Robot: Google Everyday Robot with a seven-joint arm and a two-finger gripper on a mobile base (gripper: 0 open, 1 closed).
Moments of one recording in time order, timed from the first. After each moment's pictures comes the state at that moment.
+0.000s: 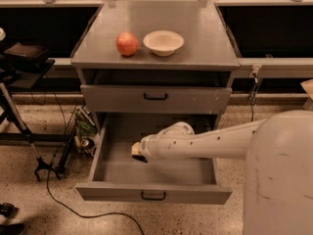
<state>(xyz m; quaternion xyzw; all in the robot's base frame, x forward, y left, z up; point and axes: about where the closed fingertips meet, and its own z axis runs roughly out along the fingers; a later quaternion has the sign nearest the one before) 0.618 0.072 0.502 -0.05 0.94 0.27 0.22</state>
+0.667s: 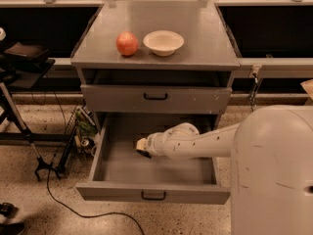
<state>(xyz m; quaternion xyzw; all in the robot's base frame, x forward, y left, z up) 0.648 0.051 0.489 -0.01 0.93 0.28 0.25</state>
